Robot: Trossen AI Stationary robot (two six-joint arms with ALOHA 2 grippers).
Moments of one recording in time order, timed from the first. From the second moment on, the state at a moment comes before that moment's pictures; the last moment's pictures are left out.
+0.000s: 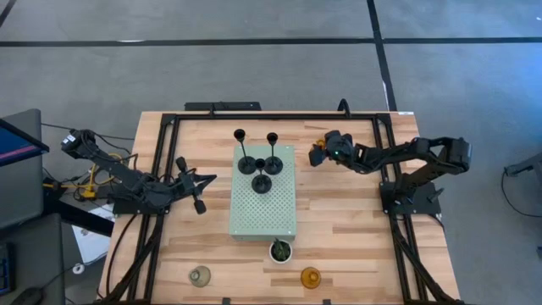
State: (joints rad) left arm -0.56 0.42 0.21 0.09 -1.02 0.02; right arm -0.38 1.46 0.45 0.35 0.45 0.49
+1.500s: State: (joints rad) left arm -0.56 0.42 0.21 0.10 -1.02 0.02; right arm 0.19 1.24 0.85 -0.08 0.53 0.43
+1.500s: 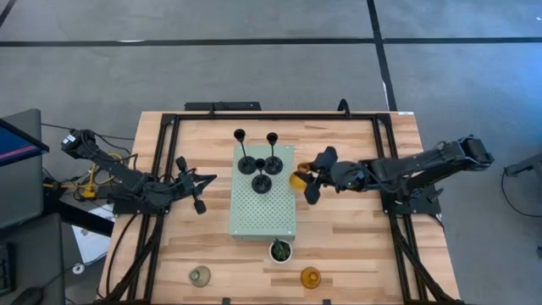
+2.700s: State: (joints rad) left arm -0.56 0.42 0.21 0.10 -1.02 0.02; right arm 0.28 1.41 0.85 0.19 0.52 0.39
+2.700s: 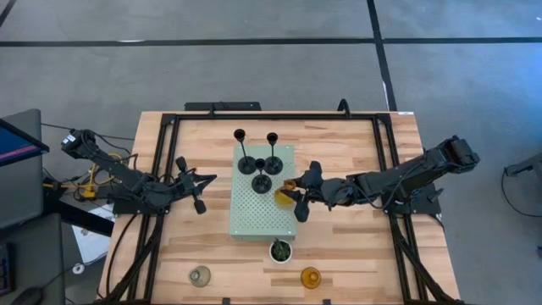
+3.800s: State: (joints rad) left arm -0.56 0.47 0.21 0.11 -1.02 0.02; right arm 0.29 1.48 0.89 0.14 0.47 0.39
